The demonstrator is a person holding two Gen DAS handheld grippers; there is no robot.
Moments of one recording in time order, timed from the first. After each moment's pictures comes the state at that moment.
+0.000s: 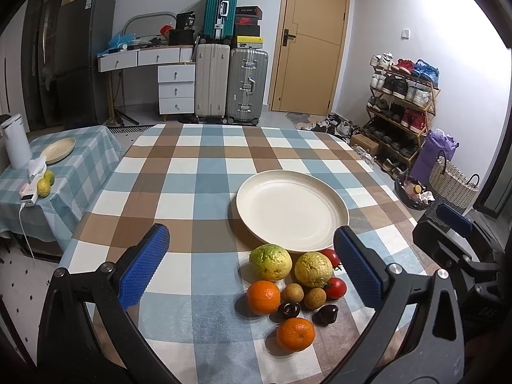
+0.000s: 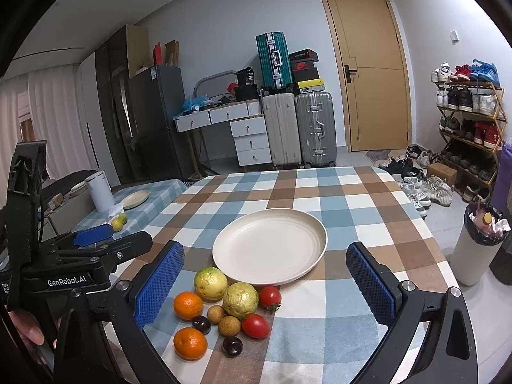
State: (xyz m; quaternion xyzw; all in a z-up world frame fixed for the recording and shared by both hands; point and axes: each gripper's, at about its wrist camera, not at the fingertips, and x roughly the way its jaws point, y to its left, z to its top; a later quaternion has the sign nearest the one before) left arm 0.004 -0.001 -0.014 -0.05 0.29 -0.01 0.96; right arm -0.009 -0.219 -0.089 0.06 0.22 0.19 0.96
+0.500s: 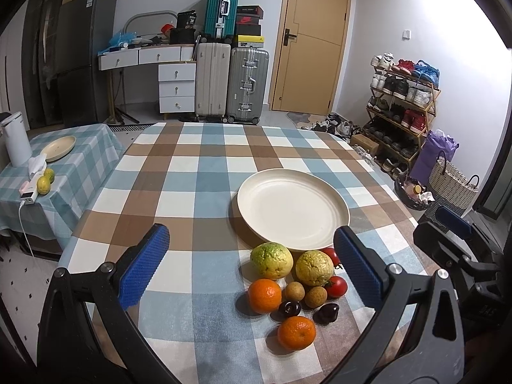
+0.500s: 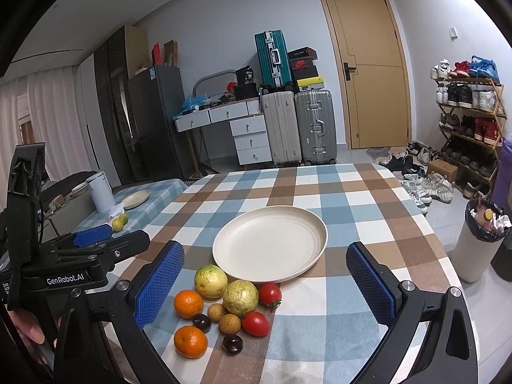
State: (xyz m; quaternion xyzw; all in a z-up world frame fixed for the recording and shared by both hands) left arm 0.004 -0.001 -0.015 -0.05 0.29 -0.01 0.96; right arm -0.009 -0.219 -0.091 0.06 0.22 0.19 0.95
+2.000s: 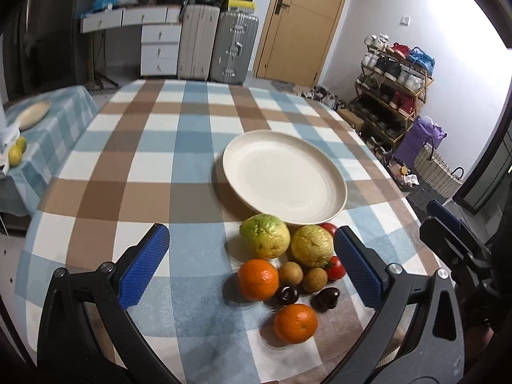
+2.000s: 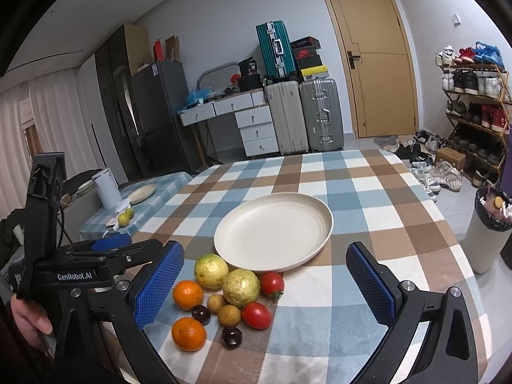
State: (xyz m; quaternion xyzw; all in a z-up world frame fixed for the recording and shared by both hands) left arm 0.036 0.007 -0.062 -0.10 0.37 -0.06 0.92; right arm 0.004 -0.226 -0.113 0.08 0.25 0.21 0.94
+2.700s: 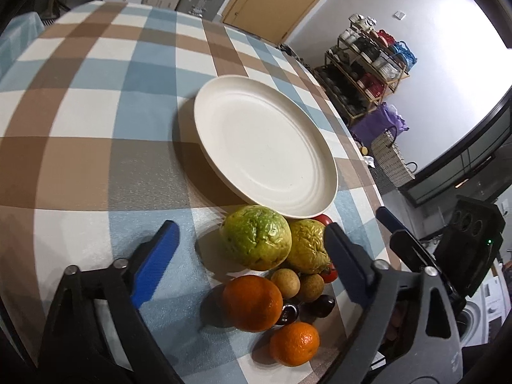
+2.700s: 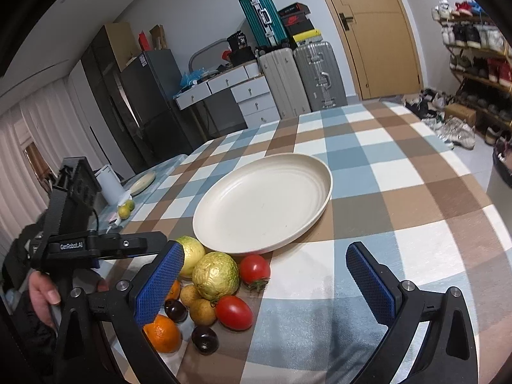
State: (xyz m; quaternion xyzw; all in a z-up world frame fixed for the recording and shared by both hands) left arm 0.131 0.035 -0.131 -0.21 0.47 -0.19 0.83; right arm 0.061 -0.236 -0.165 0.14 0.32 0.24 0.91
